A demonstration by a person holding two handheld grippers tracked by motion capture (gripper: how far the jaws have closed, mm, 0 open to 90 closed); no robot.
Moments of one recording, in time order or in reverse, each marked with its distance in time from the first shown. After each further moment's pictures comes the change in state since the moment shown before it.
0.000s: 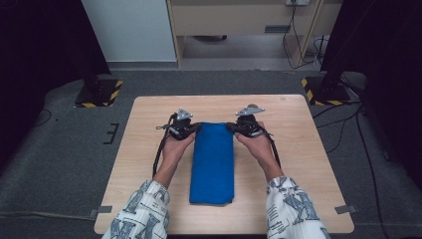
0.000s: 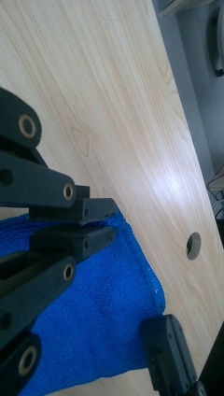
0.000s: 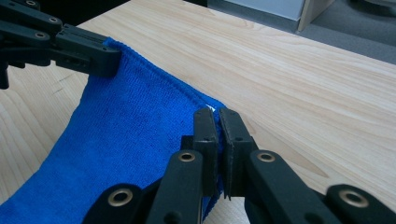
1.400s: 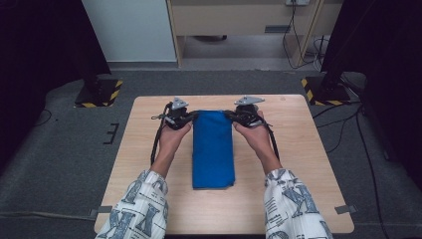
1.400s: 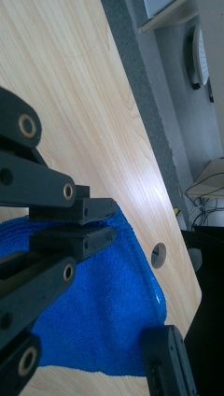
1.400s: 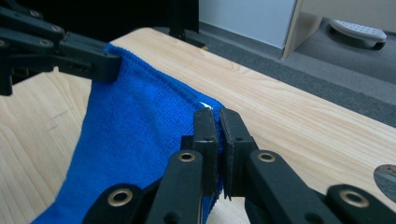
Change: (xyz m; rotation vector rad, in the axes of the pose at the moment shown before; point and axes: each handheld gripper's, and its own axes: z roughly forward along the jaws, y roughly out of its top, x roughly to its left) left arm 0.017 0.030 -0.010 -0.075 0.011 -0.002; right arm 0.000 0.036 -0.008 -0.085 -0.043 -0.031
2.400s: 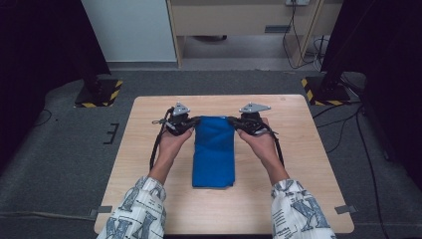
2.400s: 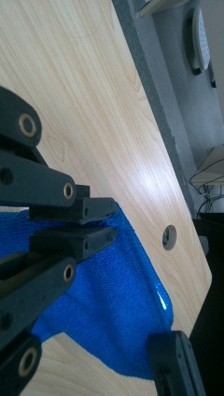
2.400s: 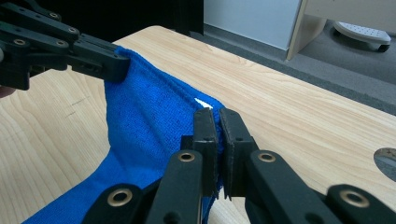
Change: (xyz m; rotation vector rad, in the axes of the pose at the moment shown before) left arm -0.013 -0.010 -0.010 0.016 -0.040 0.037; right arm 0.009 -0.017 -0.023 -0.012 0.020 -0.009
